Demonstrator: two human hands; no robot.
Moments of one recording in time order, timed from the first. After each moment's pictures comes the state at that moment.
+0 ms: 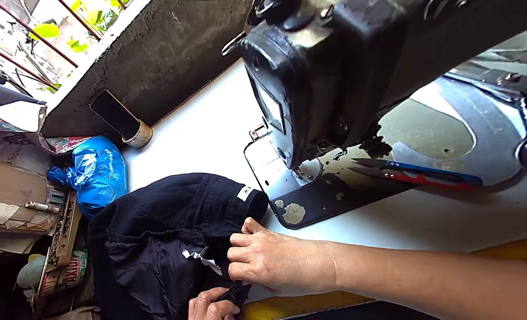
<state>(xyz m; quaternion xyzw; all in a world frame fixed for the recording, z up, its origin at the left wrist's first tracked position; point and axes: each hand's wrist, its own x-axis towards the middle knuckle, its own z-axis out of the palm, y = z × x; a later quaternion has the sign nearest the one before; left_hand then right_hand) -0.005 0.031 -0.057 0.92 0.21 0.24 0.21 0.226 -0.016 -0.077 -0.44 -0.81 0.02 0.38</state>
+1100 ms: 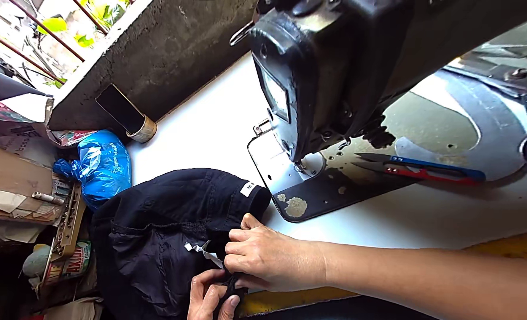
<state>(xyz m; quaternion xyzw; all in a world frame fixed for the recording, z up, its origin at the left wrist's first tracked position) -0.007 0.037 -0.054 0.87 0.25 0.22 0.36 0.213 -0.013 -0.082 -0.45 -0.79 0.02 0.41</state>
